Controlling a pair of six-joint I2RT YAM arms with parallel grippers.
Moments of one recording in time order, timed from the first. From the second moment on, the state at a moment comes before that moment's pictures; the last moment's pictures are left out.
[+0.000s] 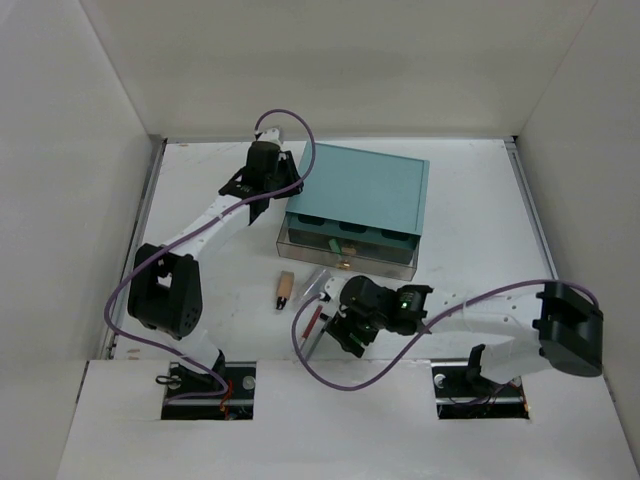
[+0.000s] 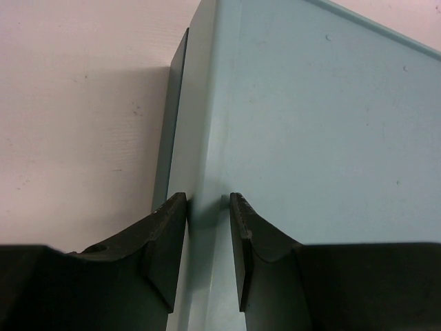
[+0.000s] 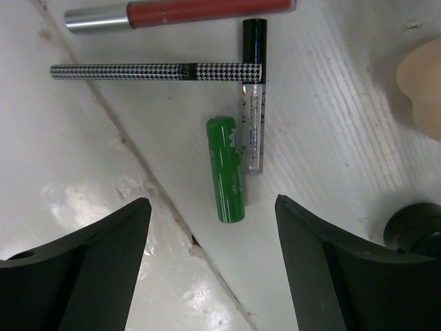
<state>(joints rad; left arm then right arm) -0.39 1.65 1.27 -0.17 -0.01 -0.47 1.19 1.35 0.79 -0.42 -0.03 0.18</state>
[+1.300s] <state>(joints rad) -0.40 1.66 1.27 -0.16 -0.03 -0.47 0.90 1.27 1.08 -0.25 0.07 0.04</state>
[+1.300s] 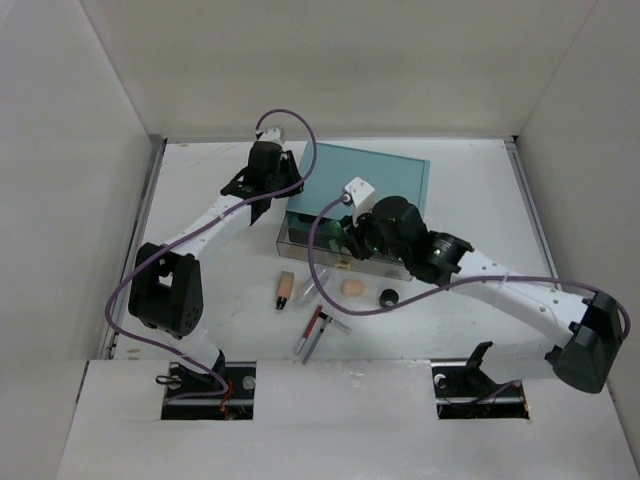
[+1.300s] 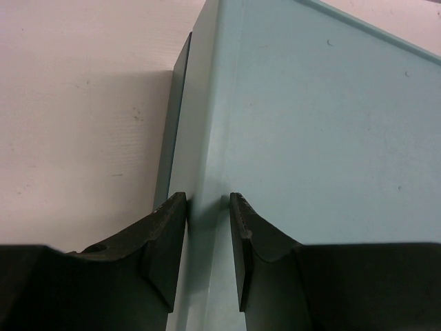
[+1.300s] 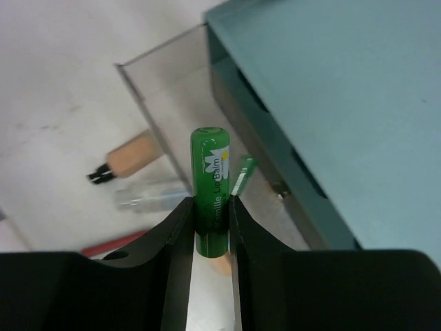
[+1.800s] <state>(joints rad) -0.41 1.66 1.27 -0.16 -0.07 -0.47 1.01 1.20 1.04 -0.26 0.03 -0.01</state>
